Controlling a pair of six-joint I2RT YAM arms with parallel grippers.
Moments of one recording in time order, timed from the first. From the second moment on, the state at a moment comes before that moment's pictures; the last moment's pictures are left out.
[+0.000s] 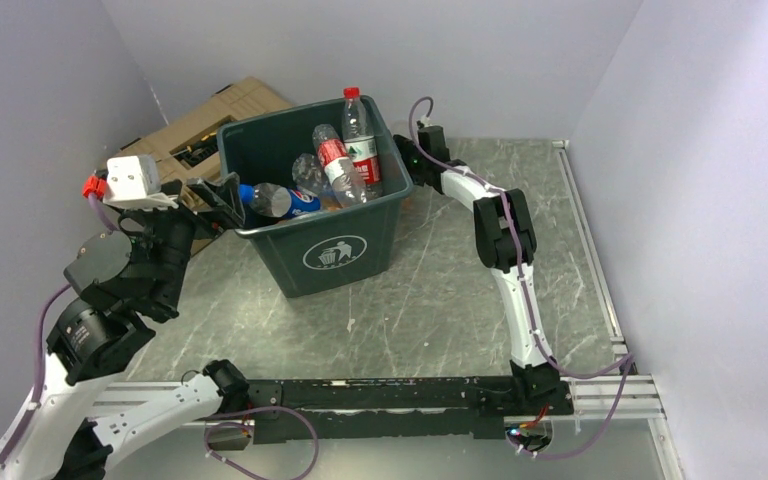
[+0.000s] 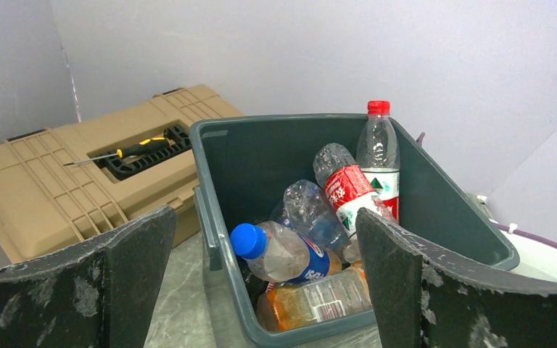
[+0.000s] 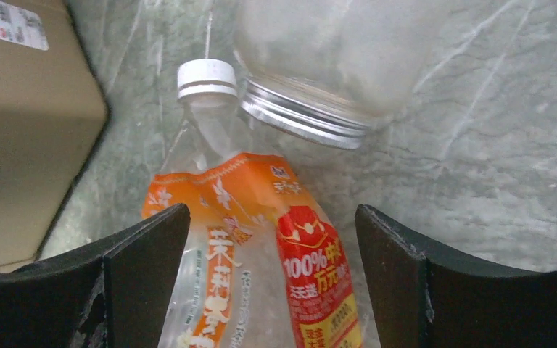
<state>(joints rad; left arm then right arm) -0.79 0.71 1.35 -0.49 -0.75 -0.15 0.33 2.48 1.97 -0.05 -0.28 0.62</state>
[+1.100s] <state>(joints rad) -0.79 0.70 1.38 -0.52 -0.68 -0.20 0.30 1.95 1.31 0.09 -0.13 0.62</state>
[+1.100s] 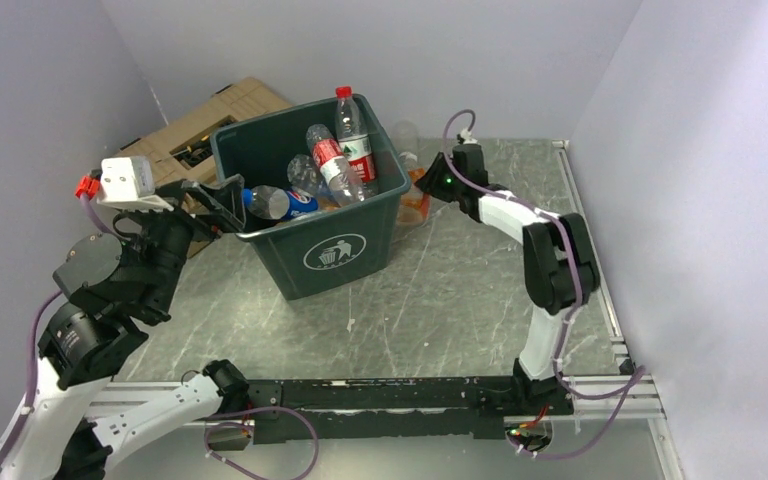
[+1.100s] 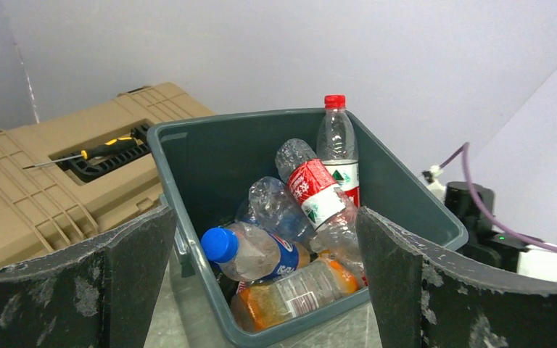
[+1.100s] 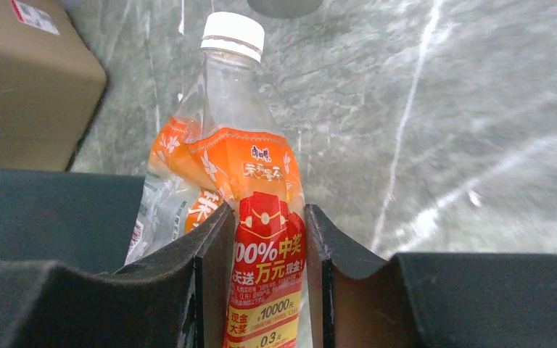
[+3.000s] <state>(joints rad) -0.88 1.39 1.71 -0.15 0.62 -0.56 0.29 0.71 1.07 0.21 -0.56 0.66</state>
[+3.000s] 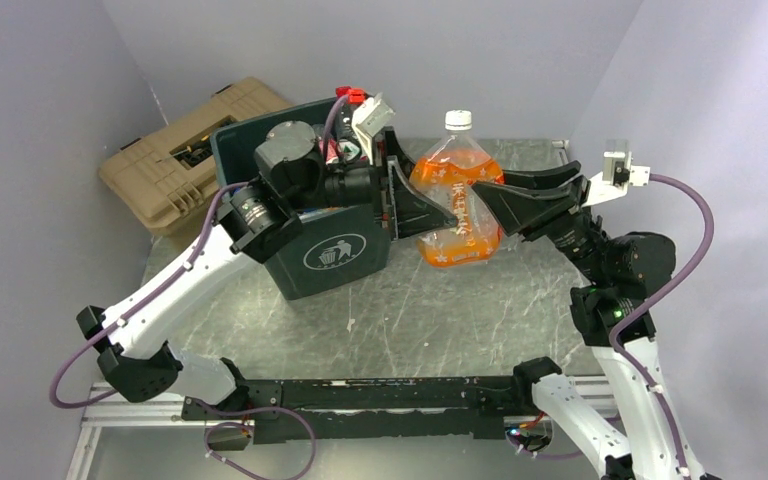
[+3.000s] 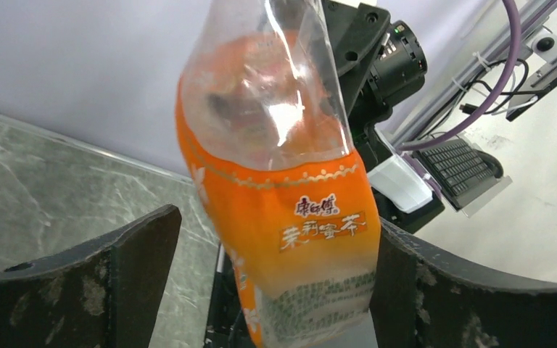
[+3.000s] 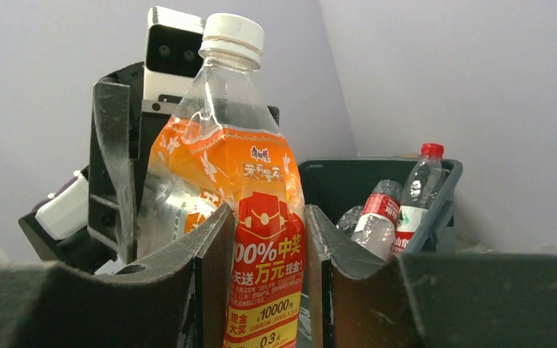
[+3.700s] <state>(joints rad) -0.91 1.32 1.65 -0.18 0.39 -0.51 0.29 0.70 1.09 0.07 -0.51 0.61</state>
